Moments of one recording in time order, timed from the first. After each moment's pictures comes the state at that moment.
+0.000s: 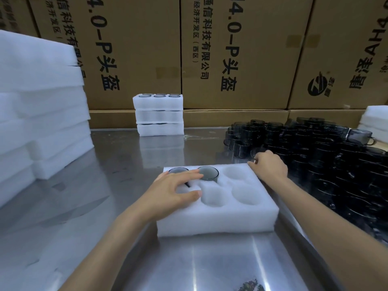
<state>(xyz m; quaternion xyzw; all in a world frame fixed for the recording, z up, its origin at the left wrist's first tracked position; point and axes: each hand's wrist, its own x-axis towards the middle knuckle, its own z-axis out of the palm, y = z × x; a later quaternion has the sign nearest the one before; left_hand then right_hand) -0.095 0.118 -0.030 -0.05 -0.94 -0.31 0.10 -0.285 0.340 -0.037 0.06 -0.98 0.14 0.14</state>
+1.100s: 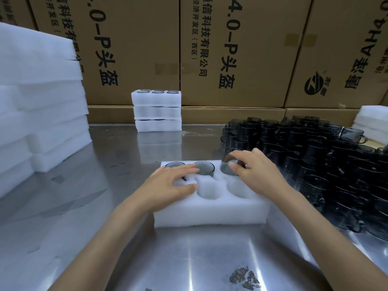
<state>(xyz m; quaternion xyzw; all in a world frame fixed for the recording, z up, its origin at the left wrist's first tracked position) -0.091 0.120 -0.027 -0.06 -0.96 -0.27 0.10 -0.193 0.338 -0.014 0.29 -0.92 0.23 0.15</state>
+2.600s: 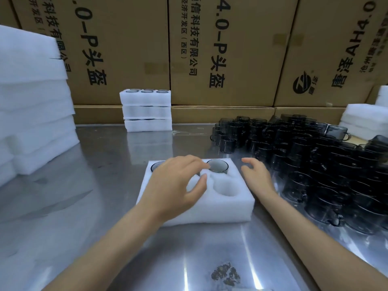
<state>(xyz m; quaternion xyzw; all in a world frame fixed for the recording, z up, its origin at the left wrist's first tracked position) -0.082 0.180 -0.017 -0.16 -0.90 -0.17 0.36 -0.242 0.363 -0.064 0.07 -0.86 0.50 0.10</state>
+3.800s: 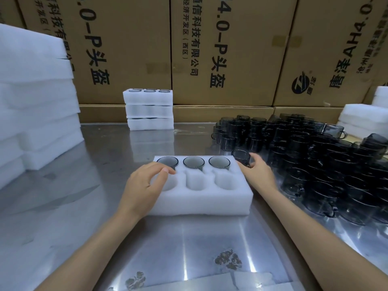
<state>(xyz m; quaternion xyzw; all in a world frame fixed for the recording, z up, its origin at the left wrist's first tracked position) -0.070 0.126 -0.052 -0.02 -0.86 -0.39 0.34 -0.241 0.370 -0.069 0.06 -0.90 0.41 0.12</state>
